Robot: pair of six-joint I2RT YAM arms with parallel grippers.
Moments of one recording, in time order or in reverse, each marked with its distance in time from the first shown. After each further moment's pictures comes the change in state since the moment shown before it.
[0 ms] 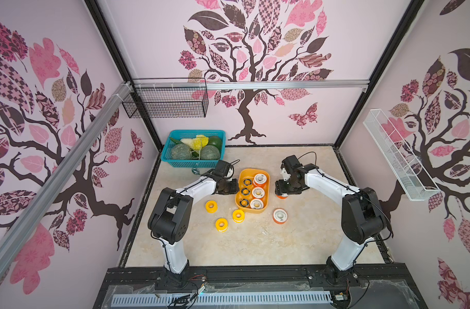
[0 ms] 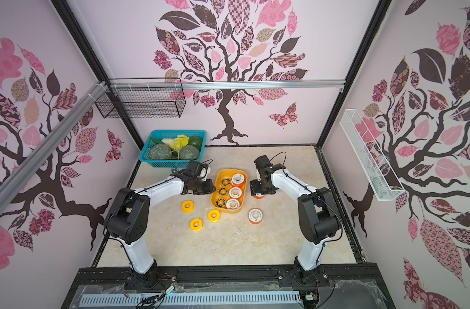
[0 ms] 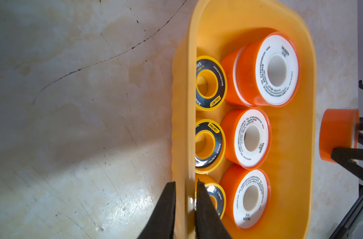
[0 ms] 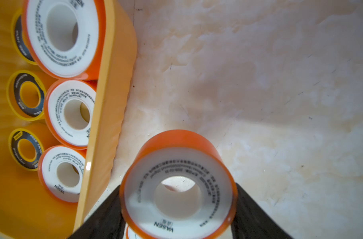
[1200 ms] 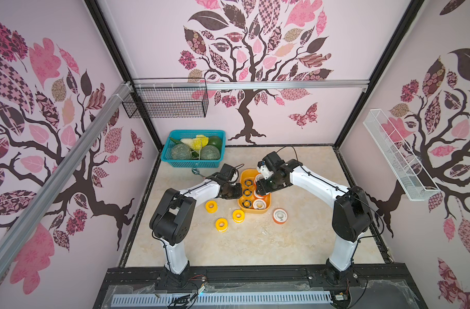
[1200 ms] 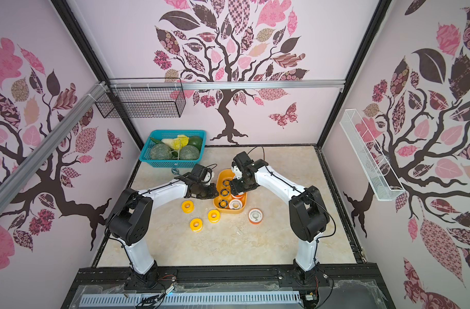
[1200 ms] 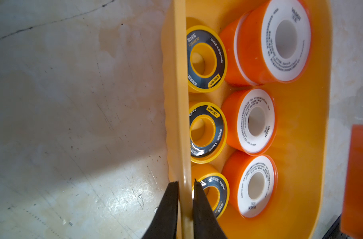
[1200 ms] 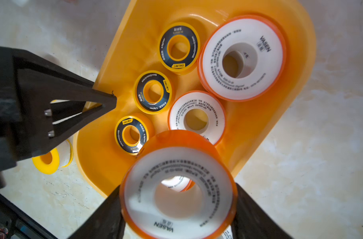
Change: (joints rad) left arm -0.062 0.000 -0.031 -0.003 -0.011 -0.045; right arm 0.213 0.097 0.216 -0.079 -0.058 -0.097
